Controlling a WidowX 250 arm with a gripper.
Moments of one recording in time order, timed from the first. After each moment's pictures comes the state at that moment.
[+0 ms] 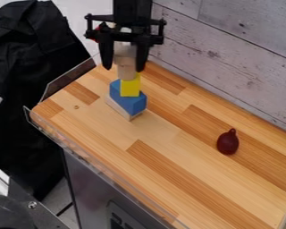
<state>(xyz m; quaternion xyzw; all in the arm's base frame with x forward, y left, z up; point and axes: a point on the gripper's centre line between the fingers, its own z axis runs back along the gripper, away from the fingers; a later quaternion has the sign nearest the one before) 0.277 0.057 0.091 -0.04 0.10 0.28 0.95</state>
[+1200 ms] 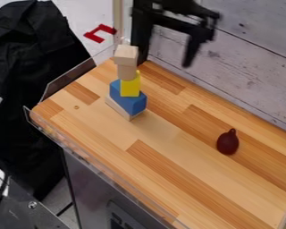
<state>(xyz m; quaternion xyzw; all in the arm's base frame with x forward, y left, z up) 0.286 -0.029 0.128 0.02 0.06 0.09 0.99</state>
